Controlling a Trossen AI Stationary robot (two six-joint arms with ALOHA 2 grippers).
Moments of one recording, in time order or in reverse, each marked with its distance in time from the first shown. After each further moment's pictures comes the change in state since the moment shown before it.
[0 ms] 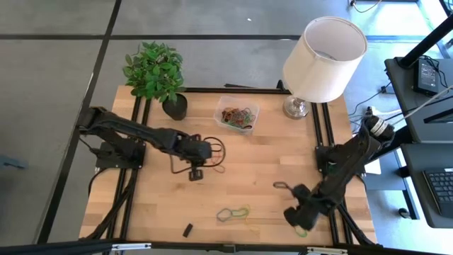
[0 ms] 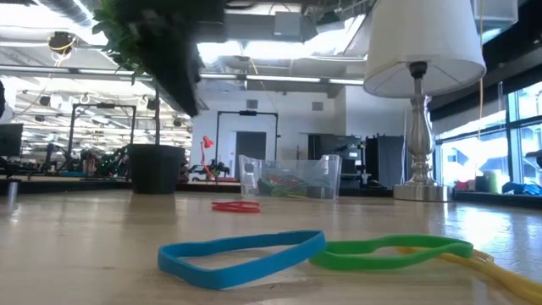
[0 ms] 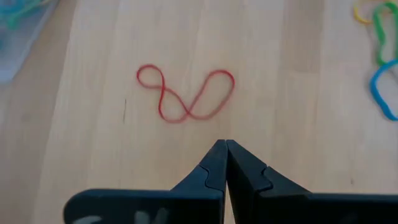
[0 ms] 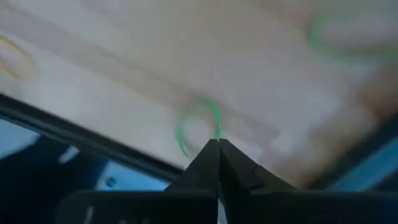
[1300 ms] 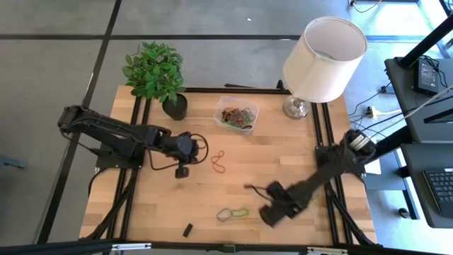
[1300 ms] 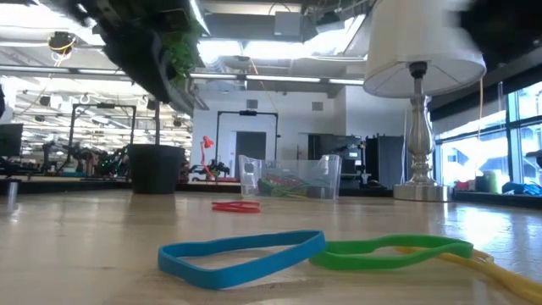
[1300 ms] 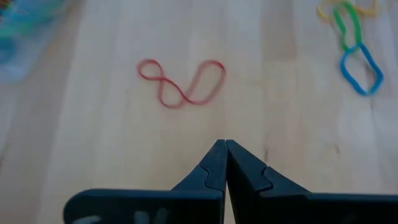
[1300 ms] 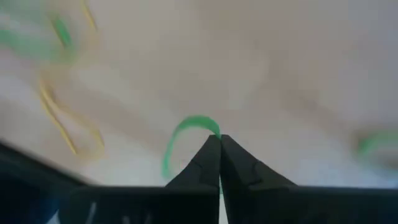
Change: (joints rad) left arm 0.000 -0.266 -0.217 0.085 0.033 0.062; right arm -0.194 0.299 0.312 -0.170 0.109 -0.316
